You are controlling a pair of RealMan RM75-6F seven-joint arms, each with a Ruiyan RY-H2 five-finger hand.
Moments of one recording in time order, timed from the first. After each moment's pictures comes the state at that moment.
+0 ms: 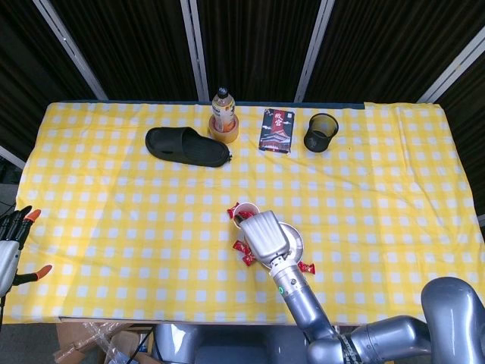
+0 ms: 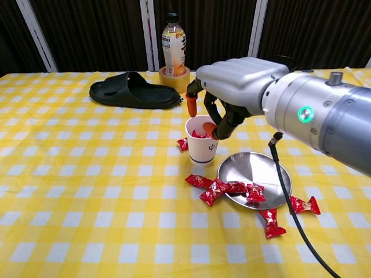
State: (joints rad) left arm -0.10 -1.06 -0.03 -1.67 1.44 1.42 0.03; right arm 0.92 -1.64 0.16 -1.98 -0.79 1.38 -1.00
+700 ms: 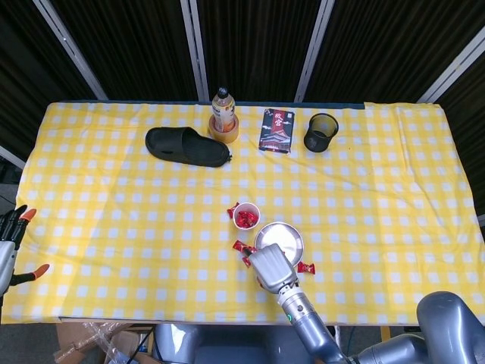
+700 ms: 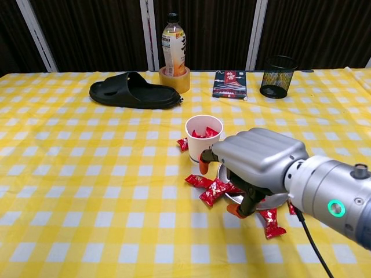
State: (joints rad) left arm -0.09 -1.07 -0.04 -1.67 1.44 1.44 0.03; right arm 0.81 -1.73 -0.01 -1.93 -0.83 1.36 -0.99
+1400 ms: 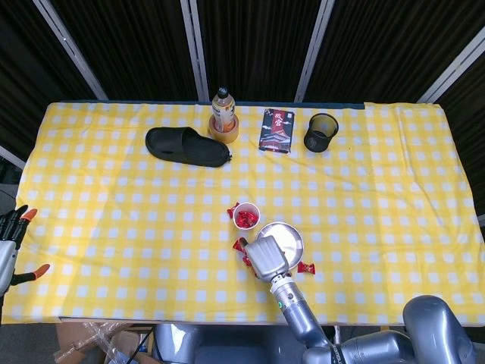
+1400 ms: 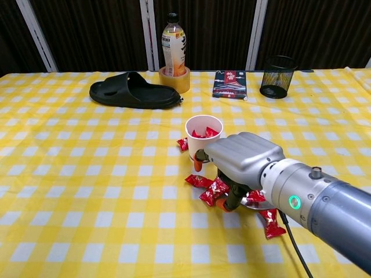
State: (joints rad) left arm -0.09 -1.07 -0.04 -1.66 1.44 1.44 0.03; right arm 0.80 -1.83 0.08 -1.72 -0.80 1.27 -0.95
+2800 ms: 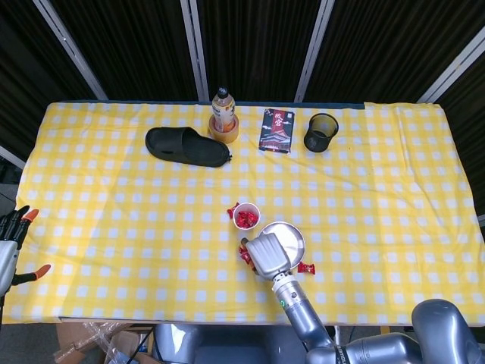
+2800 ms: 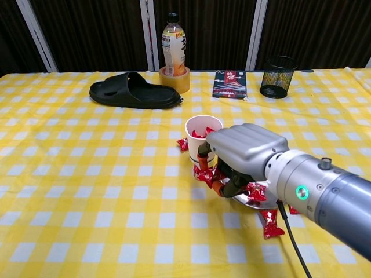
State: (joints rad) left arm -0.10 -1.07 -0.04 -1.67 1.44 1.43 0.03; right arm 0.76 -1.79 0.11 -1.77 -0.87 1.26 -0.92
